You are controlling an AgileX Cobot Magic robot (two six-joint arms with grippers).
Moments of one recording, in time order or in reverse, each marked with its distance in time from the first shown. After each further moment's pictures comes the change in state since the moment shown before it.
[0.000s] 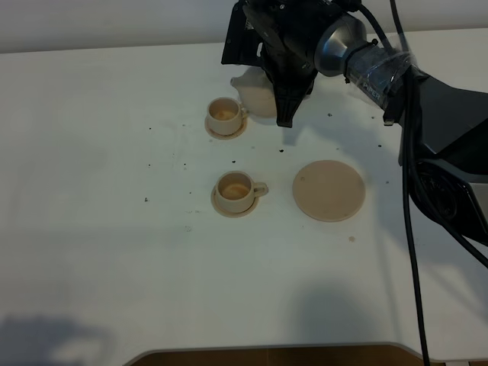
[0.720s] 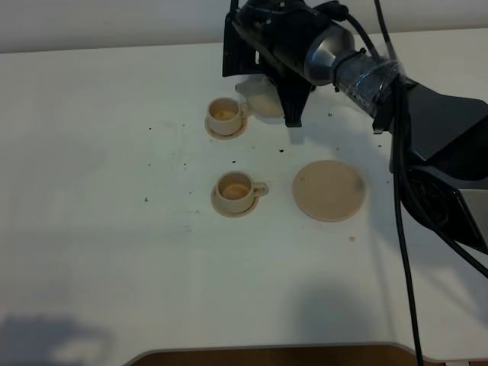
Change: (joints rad) left arm 0.000 0.000 0.000 0.000 0.001 0.001; right arm 0.029 0.023 0.000 -0.122 0.006 -0.067
